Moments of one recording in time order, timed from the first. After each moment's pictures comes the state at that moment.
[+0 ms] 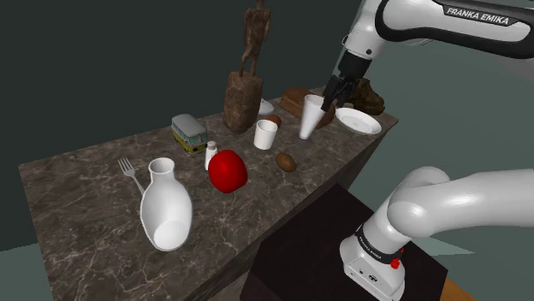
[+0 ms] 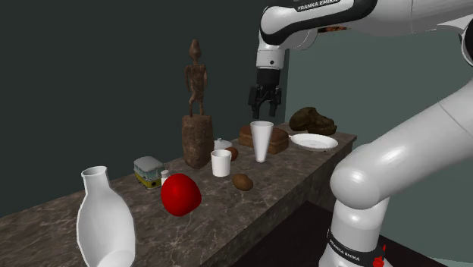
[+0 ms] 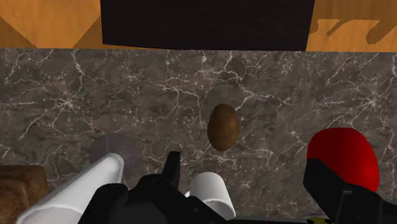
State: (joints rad) arm 0.02 -0.74 -0.07 -2.38 0.03 1.66 -0.05
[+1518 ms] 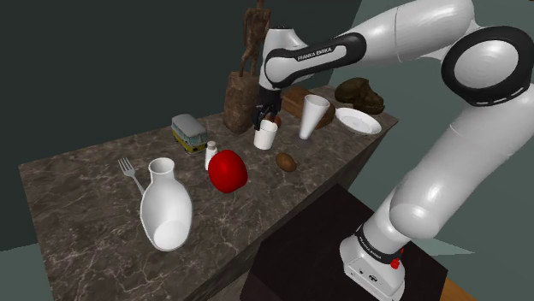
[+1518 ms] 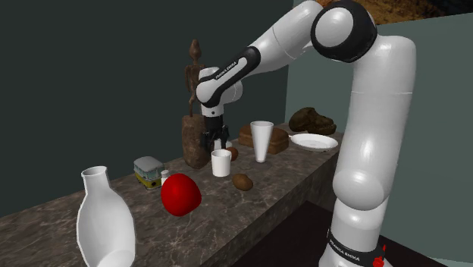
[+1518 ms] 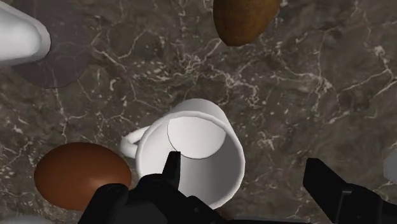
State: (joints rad) arm 0.09 0.03 0.02 -2.11 -0.05 2.10 -0.03
